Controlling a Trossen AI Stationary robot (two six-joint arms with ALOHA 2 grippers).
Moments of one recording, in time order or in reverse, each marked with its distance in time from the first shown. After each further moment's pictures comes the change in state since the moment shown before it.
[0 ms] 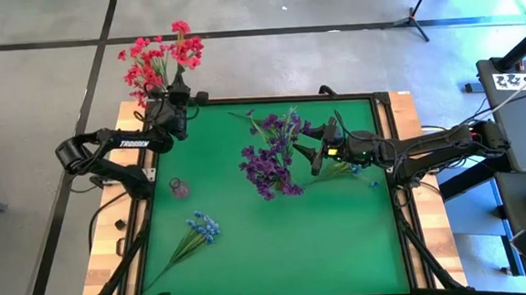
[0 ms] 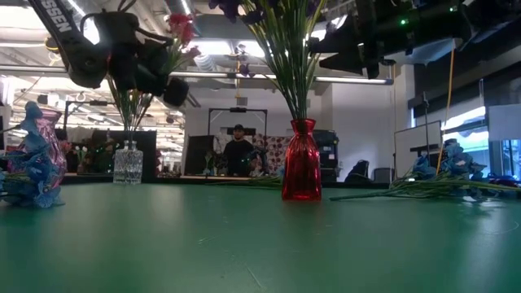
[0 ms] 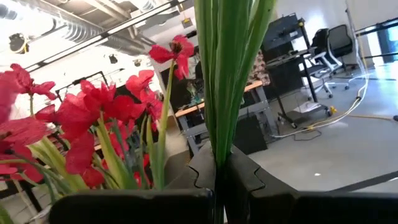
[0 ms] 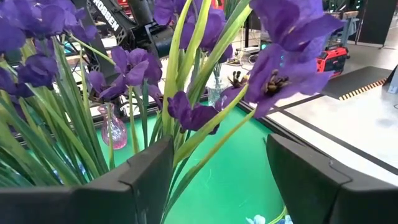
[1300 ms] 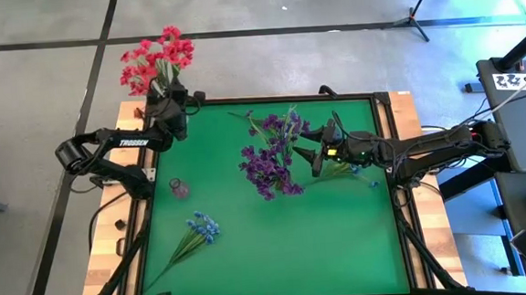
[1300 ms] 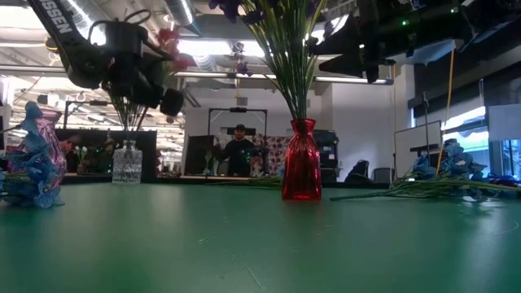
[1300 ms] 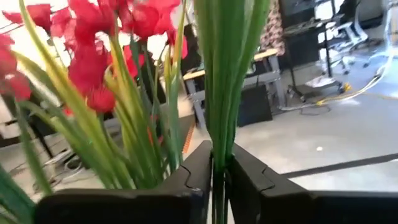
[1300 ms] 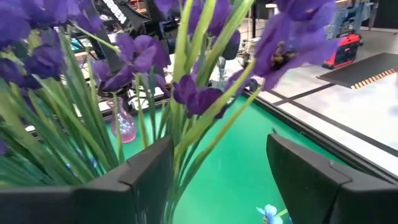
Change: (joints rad) left arm 0.037 0.000 0.000 -0.207 -0.095 -0.246; right arm 0.000 0.001 0.000 -0.029 -0.039 0.047
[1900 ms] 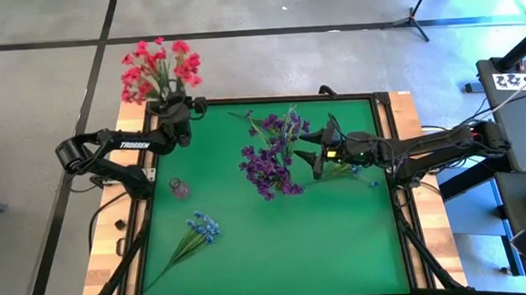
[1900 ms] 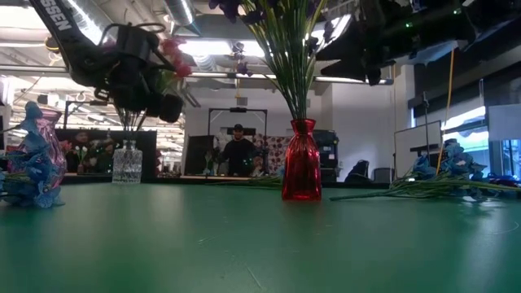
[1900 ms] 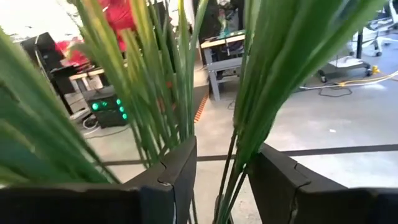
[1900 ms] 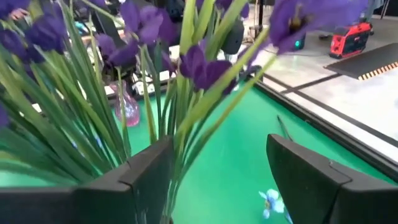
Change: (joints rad) left arm -0.090 0.000 0.000 -0.203 -0.189 -0.256; right arm -0.001 -0.016 0.001 -0.074 -0.031 0.002
